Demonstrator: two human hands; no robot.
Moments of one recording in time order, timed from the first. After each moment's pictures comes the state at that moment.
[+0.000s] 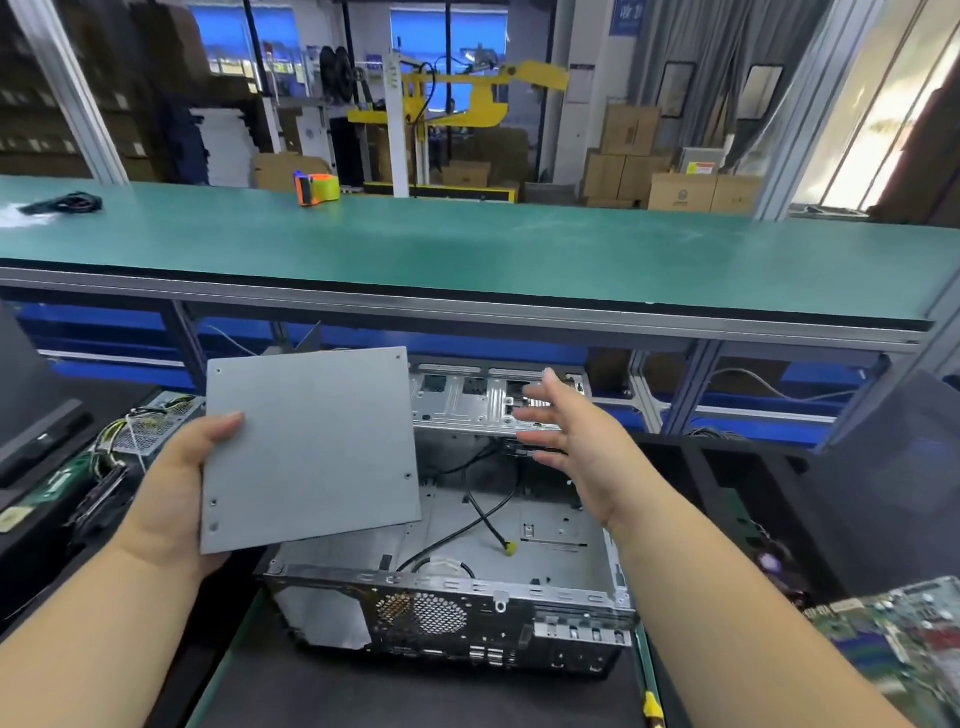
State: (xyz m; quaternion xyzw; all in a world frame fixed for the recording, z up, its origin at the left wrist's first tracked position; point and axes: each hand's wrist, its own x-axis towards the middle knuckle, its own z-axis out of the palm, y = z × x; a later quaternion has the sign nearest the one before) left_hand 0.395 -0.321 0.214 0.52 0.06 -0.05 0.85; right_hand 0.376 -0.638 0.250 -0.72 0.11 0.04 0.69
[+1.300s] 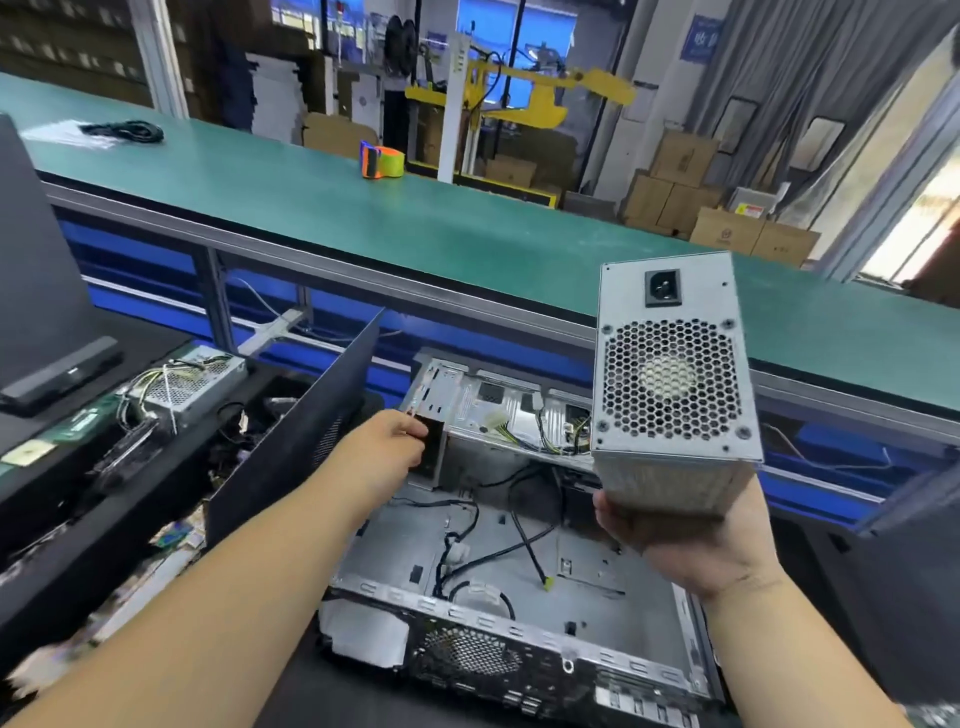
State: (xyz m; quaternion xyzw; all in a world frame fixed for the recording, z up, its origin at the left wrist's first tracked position) left_hand 0.450 -0.366 0.198 0.81 0.08 -0.09 0.58; right_hand 0.398 -0.658 0.214 -0.41 0.06 0.08 0.91
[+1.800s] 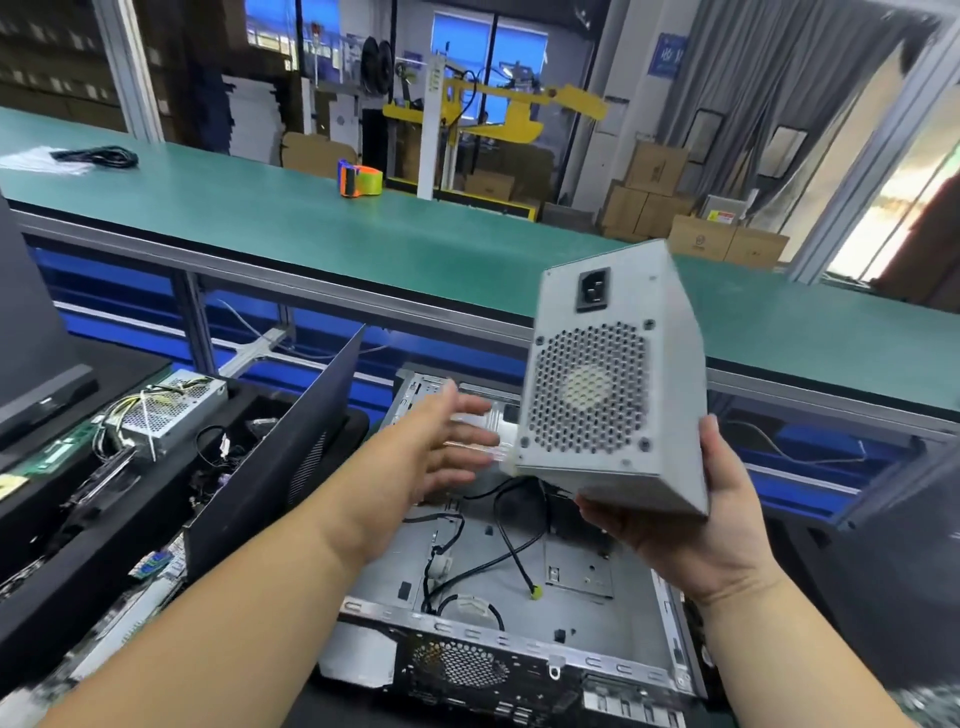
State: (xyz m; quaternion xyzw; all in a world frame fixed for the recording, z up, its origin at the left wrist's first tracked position) left_hand 0.410 -0.393 0.253 0.64 -0.12 -0.14 0.75; right_hand 0.384 -0.652 0.235 -0.46 0.03 0.04 0.89
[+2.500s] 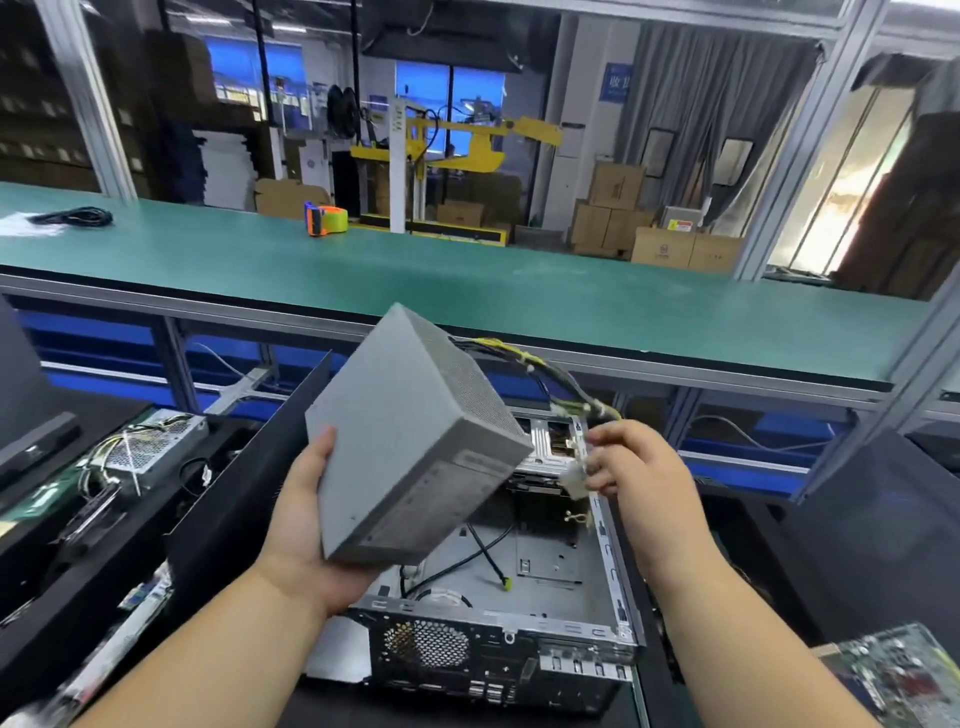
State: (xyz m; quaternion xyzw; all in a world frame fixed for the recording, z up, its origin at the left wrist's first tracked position) left_hand 0.374 -0.387 0.221 0.37 0.07 -0.19 0.91; right_hand 0.344 -0.650 0.252 -0.74 0.09 -0.20 0.64
